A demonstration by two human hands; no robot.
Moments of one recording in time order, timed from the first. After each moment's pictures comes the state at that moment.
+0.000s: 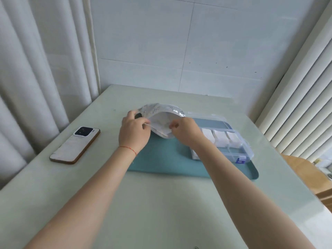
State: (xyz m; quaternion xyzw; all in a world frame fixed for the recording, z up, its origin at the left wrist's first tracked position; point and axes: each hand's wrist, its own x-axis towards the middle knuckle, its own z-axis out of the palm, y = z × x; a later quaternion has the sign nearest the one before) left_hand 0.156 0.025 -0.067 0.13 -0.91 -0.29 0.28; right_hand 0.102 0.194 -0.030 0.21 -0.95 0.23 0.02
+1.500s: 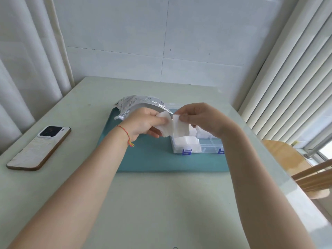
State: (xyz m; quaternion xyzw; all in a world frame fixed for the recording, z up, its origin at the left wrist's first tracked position) left_hand 0.132 0.091 -0.024 0.00 -0.76 -0.64 -0.06; right_hand 0.088 0.304 0.004 0.27 -0.85 0.44 -0.11
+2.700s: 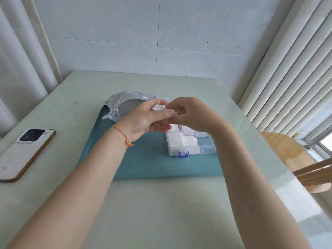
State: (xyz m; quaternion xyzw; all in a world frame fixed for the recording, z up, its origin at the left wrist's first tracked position) left_hand 0.110 0.109 -0.024 -0.04 -0.66 -0.75 -0.10; right_hand 0.080 0.283 0.006 0.26 -0.90 0.34 -0.04
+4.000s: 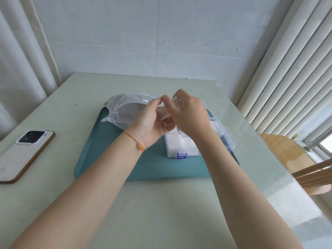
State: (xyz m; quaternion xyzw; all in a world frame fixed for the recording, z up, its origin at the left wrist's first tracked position) left_hand 0.123 0.148 -0.006 0.04 -0.49 -0.87 -0.10; right_hand 0.086 0.257 -0.008 0.14 -0.90 0.35 0.20
